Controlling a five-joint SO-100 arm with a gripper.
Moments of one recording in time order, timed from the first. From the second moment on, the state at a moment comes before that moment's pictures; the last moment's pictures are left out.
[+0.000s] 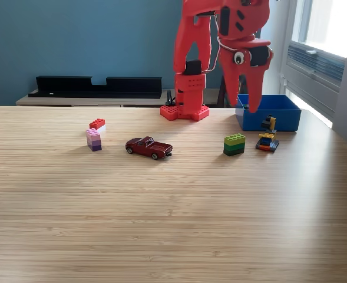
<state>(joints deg) -23.8 80.0 65.4 98.3 -8.6</state>
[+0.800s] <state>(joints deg) -26.6 80.0 92.6 80.2 -17.8</state>
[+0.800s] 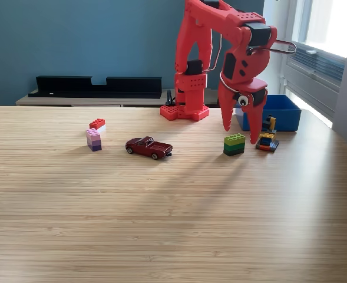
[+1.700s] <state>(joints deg) -23.6 85.9 109.0 56.3 -18.5</state>
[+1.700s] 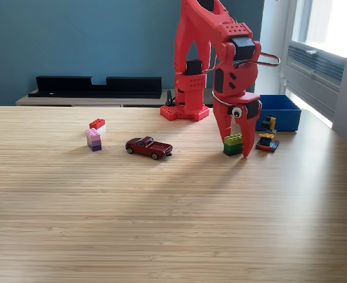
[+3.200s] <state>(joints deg) -74.8 85.9 79.7 98.4 -8.5</state>
